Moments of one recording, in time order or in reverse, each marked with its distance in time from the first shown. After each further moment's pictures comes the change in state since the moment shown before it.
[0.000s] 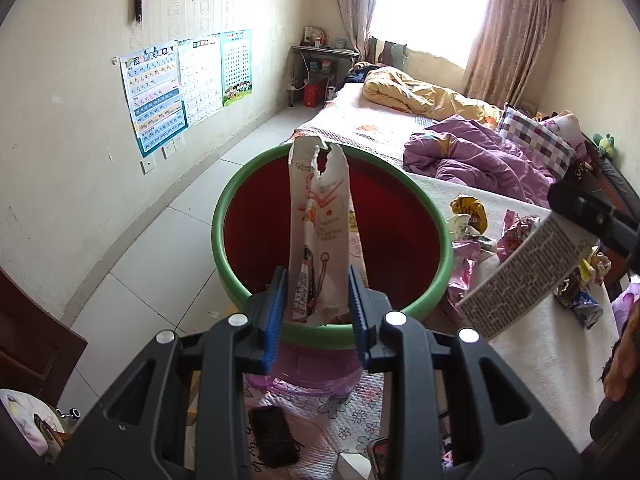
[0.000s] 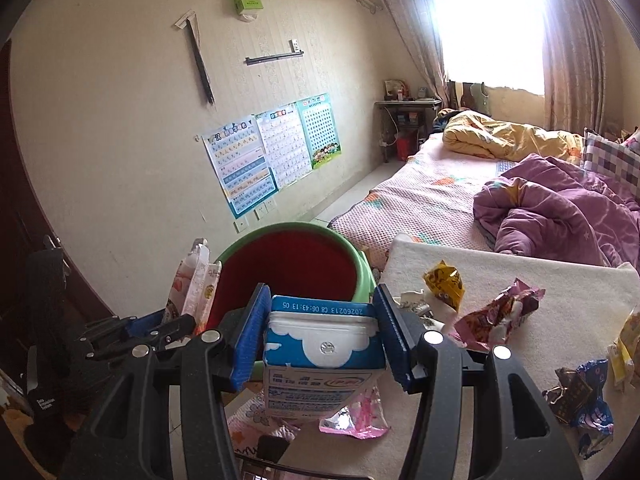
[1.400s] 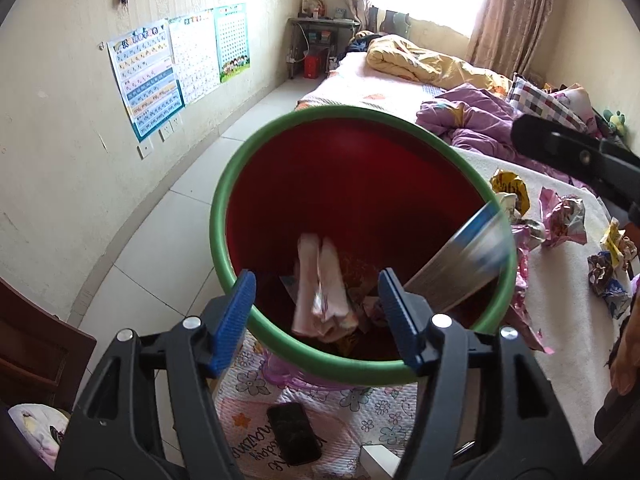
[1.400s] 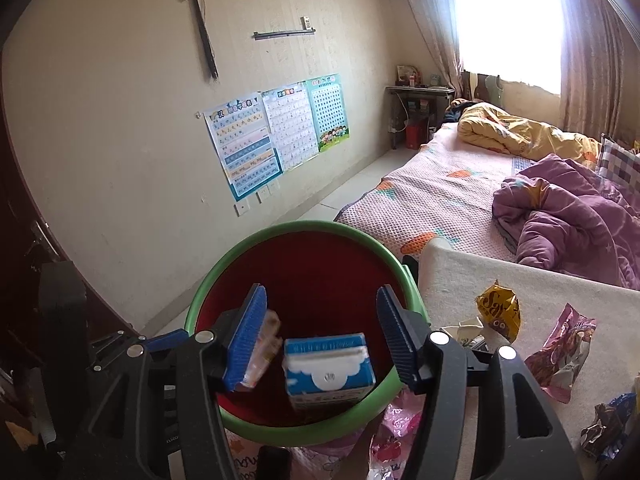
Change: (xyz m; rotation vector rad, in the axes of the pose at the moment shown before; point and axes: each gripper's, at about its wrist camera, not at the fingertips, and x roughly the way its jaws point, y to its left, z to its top) left arm 0.054 0.014 0.006 0.040 0.104 0.023; right arm 0.084 0.026 0.019 -0.025 0.066 -0.005
